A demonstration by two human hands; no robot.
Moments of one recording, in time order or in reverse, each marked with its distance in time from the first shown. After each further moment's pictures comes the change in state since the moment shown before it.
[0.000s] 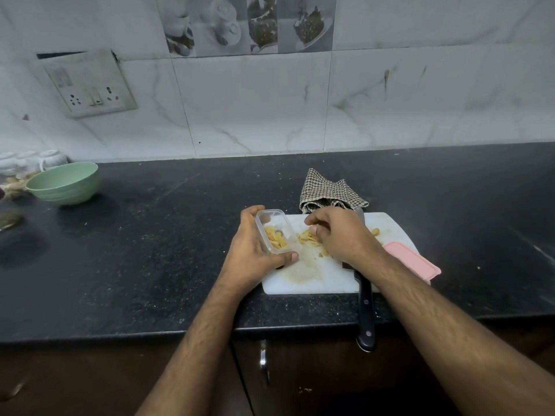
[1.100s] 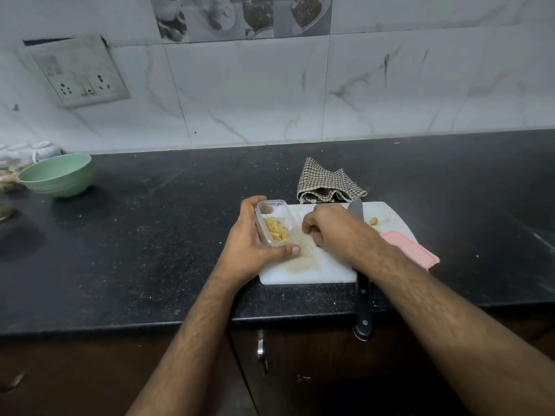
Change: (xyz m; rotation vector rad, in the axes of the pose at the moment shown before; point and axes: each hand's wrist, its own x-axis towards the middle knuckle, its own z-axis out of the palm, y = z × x) left_hand -0.005 0.005 0.000 0.032 -0.033 0.041; right_hand 0.000 0.003 0.008 -0.321 -0.073 -0.111
